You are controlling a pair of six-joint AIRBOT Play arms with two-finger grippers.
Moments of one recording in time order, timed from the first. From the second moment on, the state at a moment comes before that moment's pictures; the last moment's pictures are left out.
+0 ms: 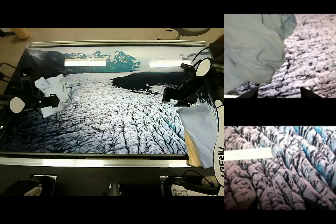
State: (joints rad) left arm -0.12 -1.07 0.99 1.57 -0.83 -1.75; right arm -0.03 -1.44 1.51 -1.42 1.51 1.70
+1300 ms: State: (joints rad) left arm -0.21 -1.05 1.47 1.18 -0.61 -1.51; right arm -0.03 -1.02 1.51 -1.46 1.10 1.62
